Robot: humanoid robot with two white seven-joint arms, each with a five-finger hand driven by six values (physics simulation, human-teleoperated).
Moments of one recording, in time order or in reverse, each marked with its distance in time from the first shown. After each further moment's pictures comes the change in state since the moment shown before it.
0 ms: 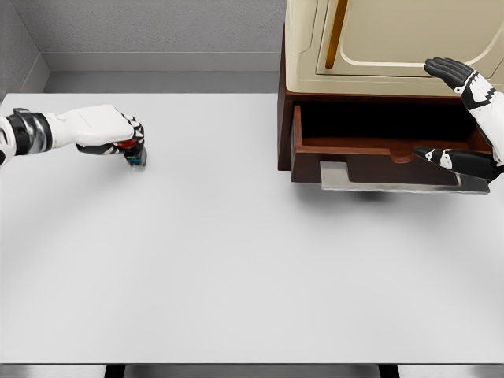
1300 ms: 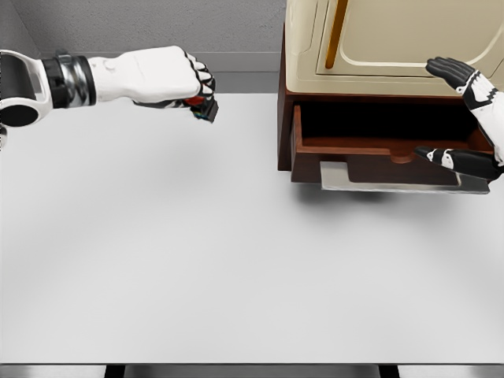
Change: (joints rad) left arm -0.156 -0.085 -0.002 -0.255 0.045 0.000 -0.001; right arm 0.003 -0.001 -0.005 0.000 -0.001 0.000 0.000
